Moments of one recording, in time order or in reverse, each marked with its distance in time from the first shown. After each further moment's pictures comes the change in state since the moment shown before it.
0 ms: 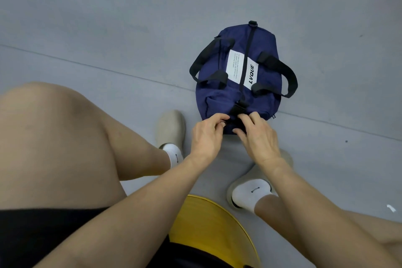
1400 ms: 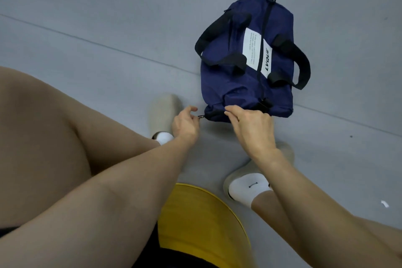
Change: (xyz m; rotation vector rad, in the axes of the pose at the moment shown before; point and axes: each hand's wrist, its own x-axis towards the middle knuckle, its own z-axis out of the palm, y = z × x) left_hand 0.037 -0.104 0.026 0.060 -0.068 -0.570; right_hand 0.019 -0.023 0.014 0.046 0.095 -0.102
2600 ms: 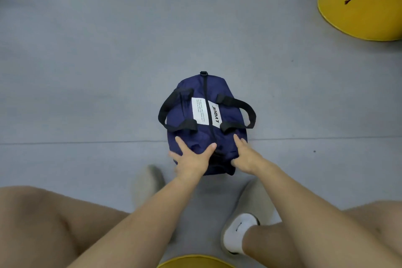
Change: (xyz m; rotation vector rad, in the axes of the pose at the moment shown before) left_hand -0.069 0.146 -0.002 0.042 -0.181 0.005; right_hand 0.010 0.100 -0.040 0.453 -0.646 0.627
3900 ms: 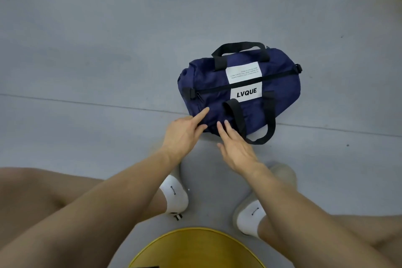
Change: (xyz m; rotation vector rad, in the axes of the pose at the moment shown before) left_hand 0.074 -0.060 -0.075 0.644 0.220 0.829; right_hand 0.022 -0.057 0.092 -0.333 0.149 -0.342
